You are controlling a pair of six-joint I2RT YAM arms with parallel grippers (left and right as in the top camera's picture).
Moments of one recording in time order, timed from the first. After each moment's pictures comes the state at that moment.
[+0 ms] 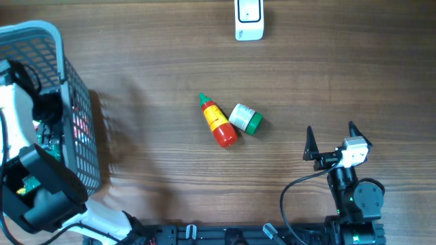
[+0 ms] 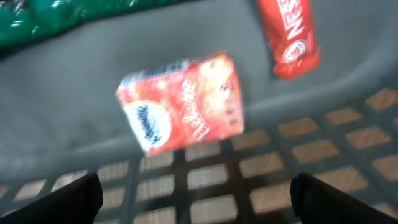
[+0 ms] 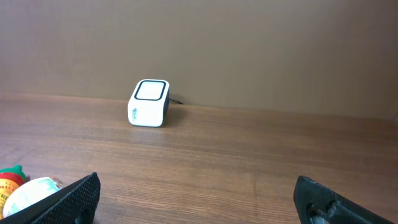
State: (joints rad) left arm 0.56 1.82 1.46 -1.17 0.13 -0.99; right arm 0.04 0.02 0.01 0.00 -0.06 -0.04
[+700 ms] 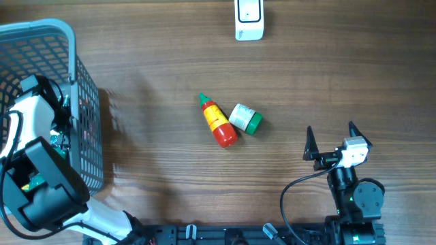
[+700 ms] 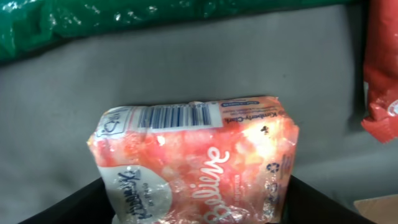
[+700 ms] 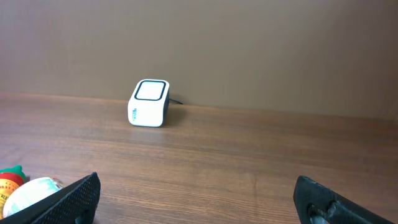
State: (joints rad) left arm 0.53 1.82 1.22 -0.95 0.10 -1.00; right arm 0.04 0.02 0.01 0.00 -0.06 -0.04
